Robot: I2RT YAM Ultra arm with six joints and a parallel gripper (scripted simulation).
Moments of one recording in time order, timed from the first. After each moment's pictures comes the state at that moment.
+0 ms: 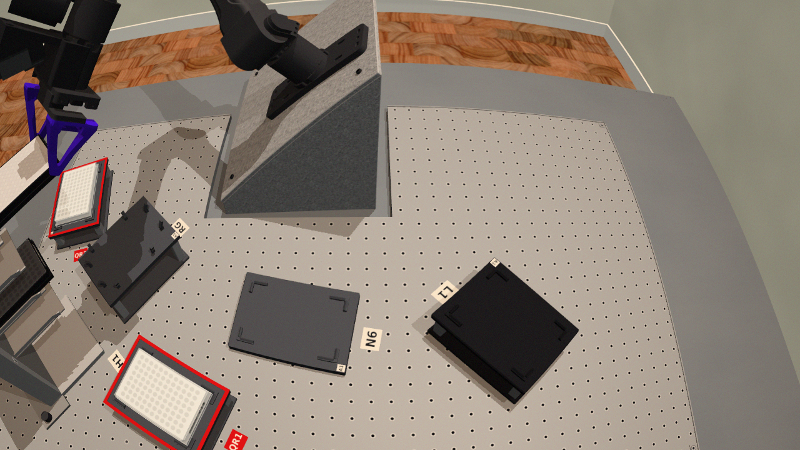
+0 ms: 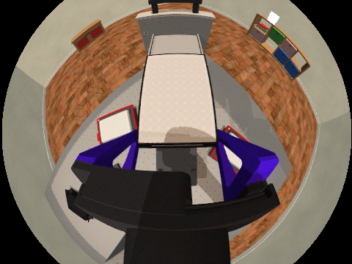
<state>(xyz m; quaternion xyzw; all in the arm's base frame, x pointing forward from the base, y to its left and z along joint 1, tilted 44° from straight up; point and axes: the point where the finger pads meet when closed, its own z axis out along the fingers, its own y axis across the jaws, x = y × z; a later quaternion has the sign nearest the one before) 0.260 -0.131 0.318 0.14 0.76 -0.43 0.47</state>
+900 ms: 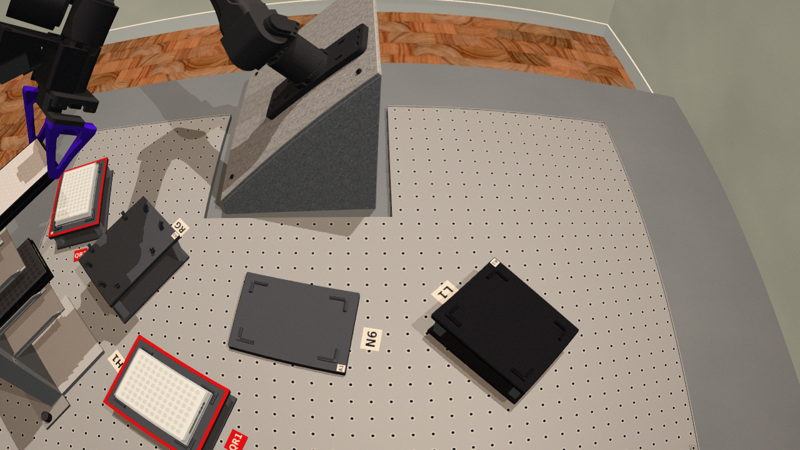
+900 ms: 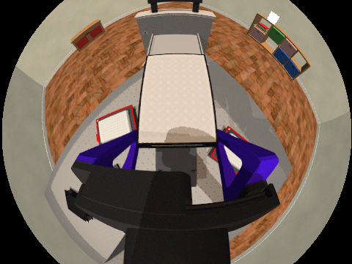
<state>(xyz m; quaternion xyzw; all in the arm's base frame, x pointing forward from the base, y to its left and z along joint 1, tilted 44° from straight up) 0.262 -0.134 0.317 0.14 0.76 -0.43 0.47</state>
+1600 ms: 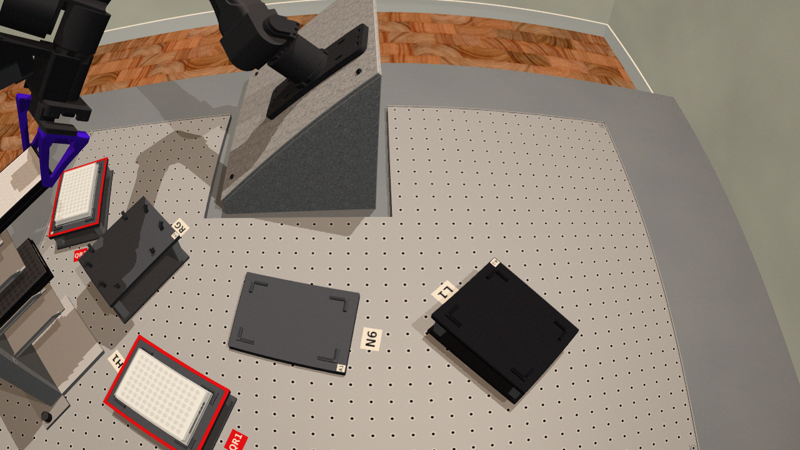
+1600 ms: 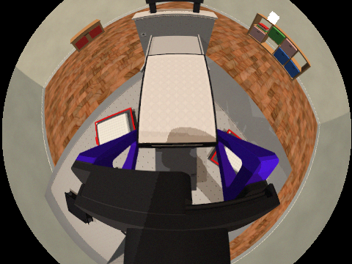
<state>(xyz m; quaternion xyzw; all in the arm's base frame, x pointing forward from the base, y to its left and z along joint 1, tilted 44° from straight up) 0.272 -0.142 0.320 0.14 0.76 -0.43 0.47</state>
